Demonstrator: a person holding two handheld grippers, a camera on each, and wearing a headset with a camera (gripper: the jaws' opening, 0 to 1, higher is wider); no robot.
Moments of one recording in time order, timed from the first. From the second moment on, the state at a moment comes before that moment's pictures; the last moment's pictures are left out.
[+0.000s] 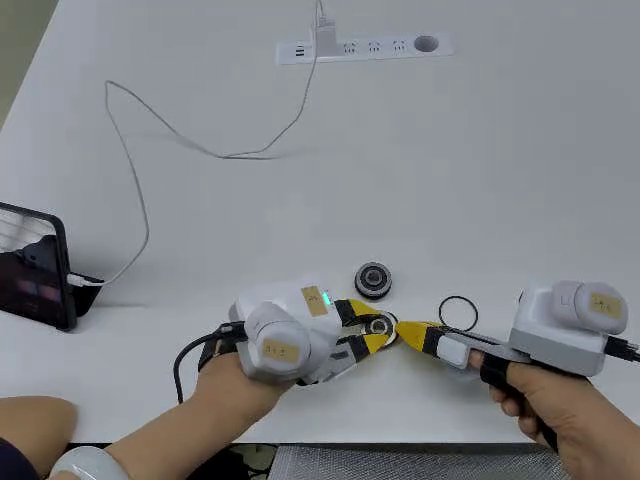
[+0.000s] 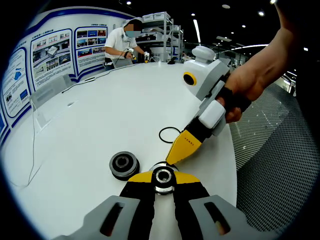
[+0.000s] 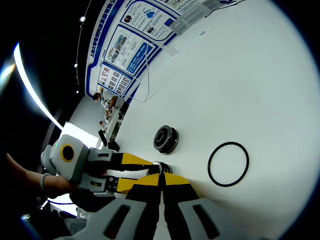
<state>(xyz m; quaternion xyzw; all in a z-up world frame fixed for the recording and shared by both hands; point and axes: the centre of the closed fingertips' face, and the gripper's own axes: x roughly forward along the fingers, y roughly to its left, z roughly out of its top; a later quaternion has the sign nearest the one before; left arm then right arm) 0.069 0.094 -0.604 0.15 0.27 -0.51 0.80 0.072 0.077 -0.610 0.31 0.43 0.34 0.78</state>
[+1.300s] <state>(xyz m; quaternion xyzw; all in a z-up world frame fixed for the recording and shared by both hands) 0.070 0.095 -0.604 0.15 0.27 -0.51 0.80 0.068 0.088 -0.598 0.34 0.43 0.35 0.76</state>
